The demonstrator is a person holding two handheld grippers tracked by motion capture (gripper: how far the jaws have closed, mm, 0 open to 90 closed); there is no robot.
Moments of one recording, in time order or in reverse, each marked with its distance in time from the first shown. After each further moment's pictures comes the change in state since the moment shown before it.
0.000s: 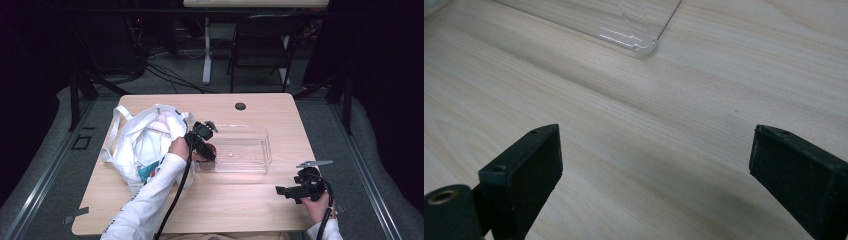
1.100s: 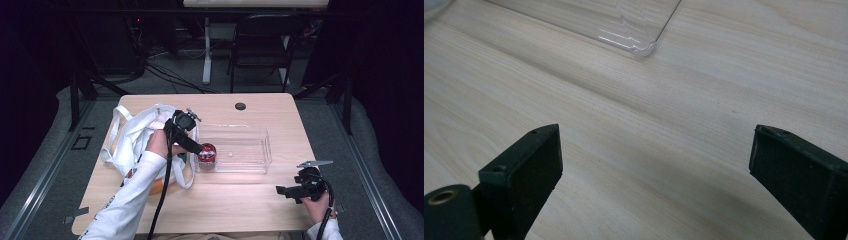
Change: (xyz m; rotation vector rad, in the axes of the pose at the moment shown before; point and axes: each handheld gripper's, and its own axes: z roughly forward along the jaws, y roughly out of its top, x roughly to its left) left arm 0.012 -0.031 -0.089 -0.151 0.099 0.020; right arm 0.000 0.000 -0.001 -0.007 -0.004 0.004
